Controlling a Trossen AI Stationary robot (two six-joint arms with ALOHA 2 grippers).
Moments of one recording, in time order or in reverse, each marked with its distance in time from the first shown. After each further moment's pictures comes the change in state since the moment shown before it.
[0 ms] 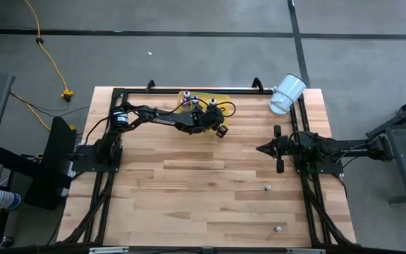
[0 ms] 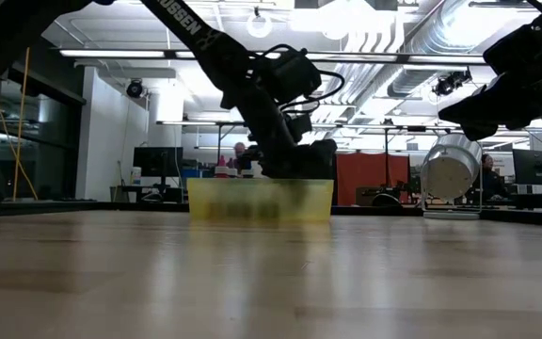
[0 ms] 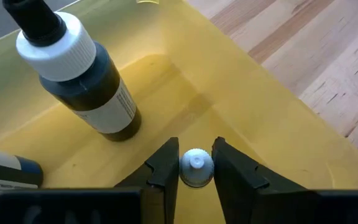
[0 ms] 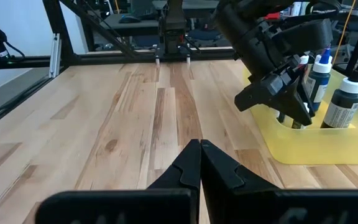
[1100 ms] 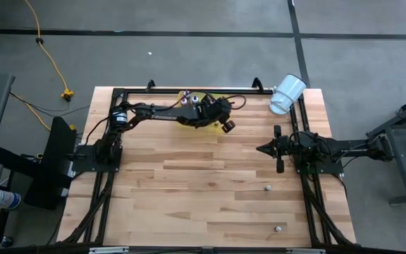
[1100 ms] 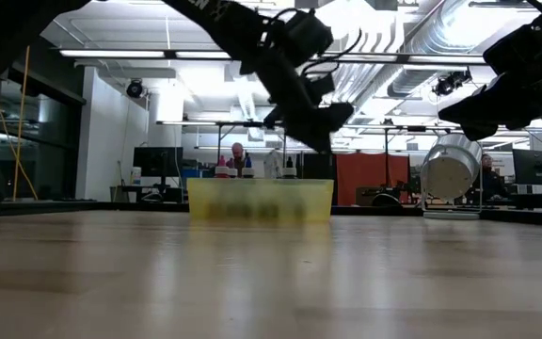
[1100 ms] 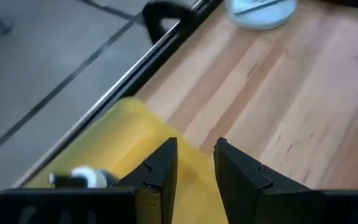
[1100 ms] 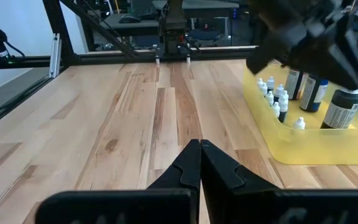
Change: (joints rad) left arm -0.002 -0.012 0.212 -0.085 -0.007 0.275; right arm 0.000 0.000 0.000 0.000 0.000 0.000
